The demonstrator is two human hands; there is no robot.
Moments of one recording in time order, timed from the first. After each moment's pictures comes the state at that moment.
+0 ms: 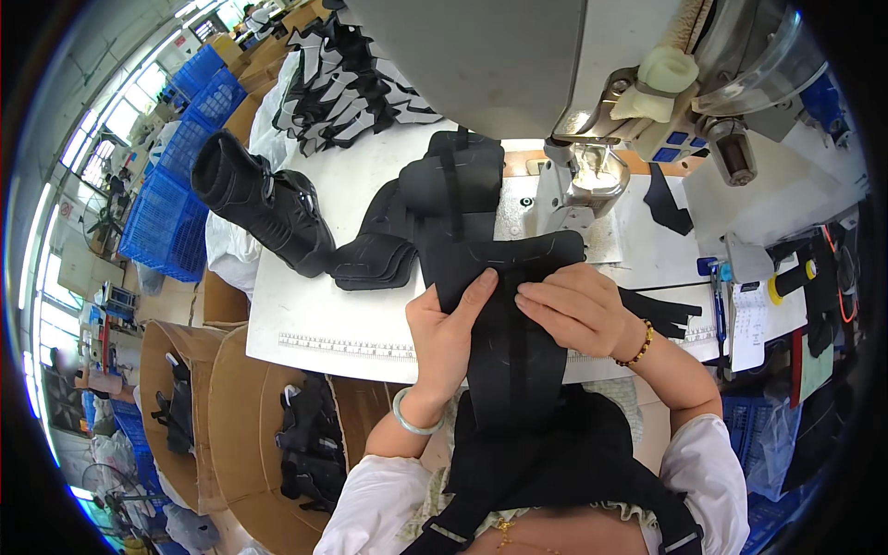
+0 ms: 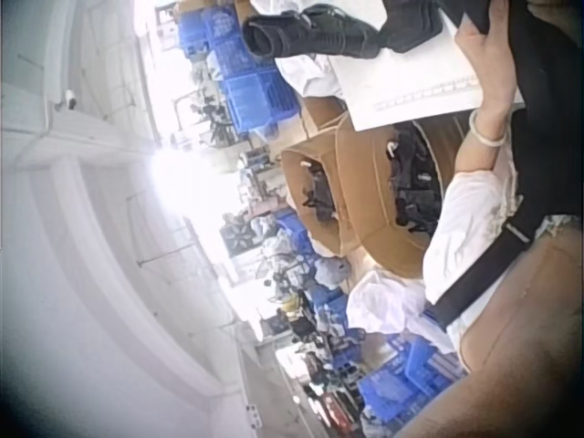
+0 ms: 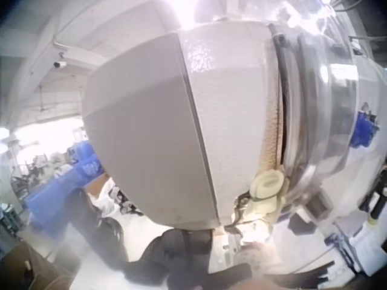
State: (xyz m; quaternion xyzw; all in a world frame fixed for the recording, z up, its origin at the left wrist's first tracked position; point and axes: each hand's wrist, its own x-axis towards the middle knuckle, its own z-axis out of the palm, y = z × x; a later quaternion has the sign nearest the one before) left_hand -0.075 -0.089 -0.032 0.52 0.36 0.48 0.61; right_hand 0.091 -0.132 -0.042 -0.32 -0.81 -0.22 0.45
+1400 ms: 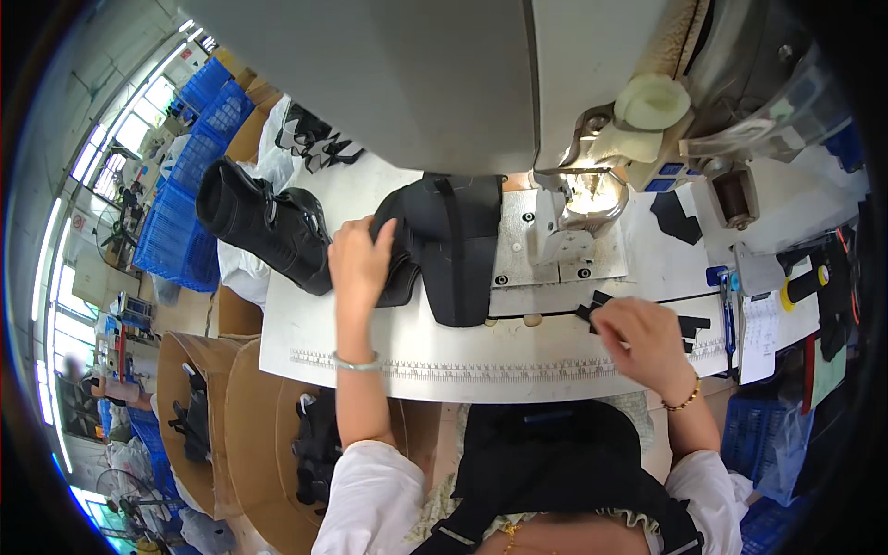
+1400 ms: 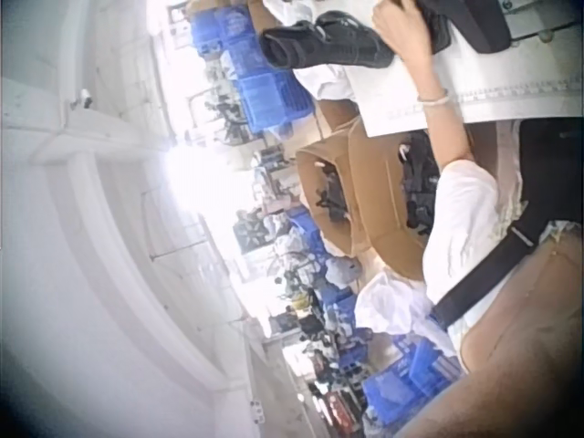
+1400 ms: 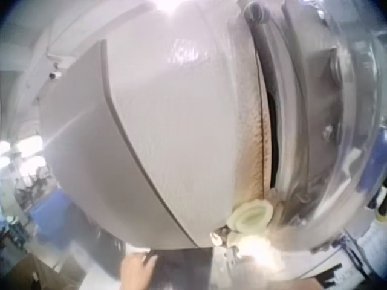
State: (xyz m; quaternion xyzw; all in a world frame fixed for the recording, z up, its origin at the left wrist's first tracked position) left_hand -0.115 0.064 -0.058 0.82 0.52 0.25 0.00; right_hand 0.134 -0.185 -0.070 -0.52 -0.75 -0.12 0.40
